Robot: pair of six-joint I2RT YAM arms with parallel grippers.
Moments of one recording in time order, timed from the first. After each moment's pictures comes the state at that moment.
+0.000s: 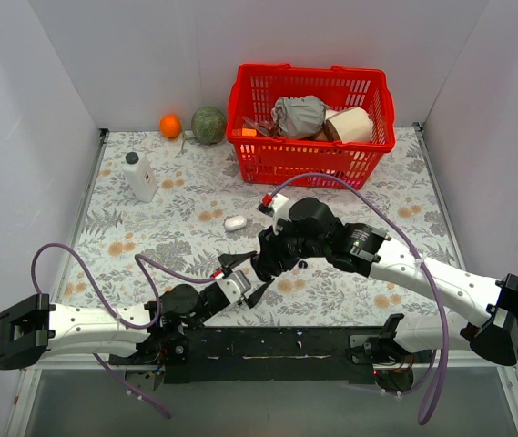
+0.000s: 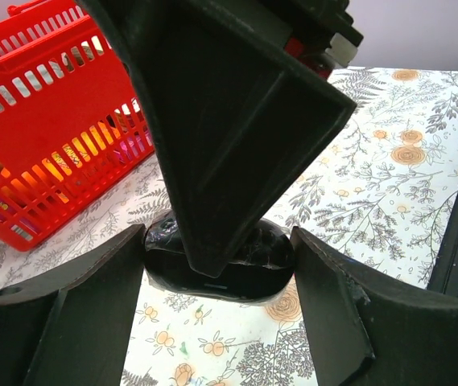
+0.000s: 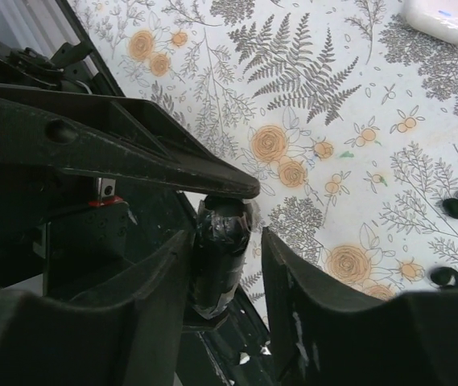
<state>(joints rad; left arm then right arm) -1.33 0.86 0.22 0.79 -0.36 0.27 1.04 1.21 1.07 -0.48 -0.20 0.31</state>
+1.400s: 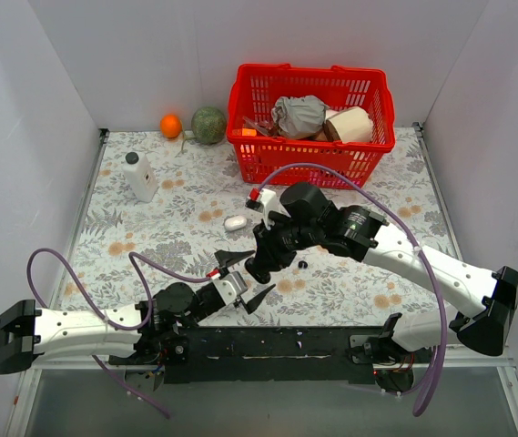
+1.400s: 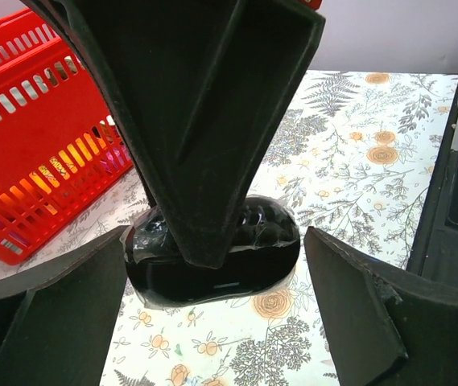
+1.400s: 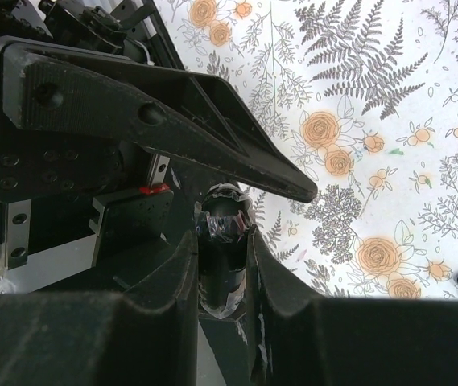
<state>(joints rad) -1.33 0.76 0.26 0.63 -0.30 0.26 1.03 1.30 1.29 -0.68 -0.38 0.25</state>
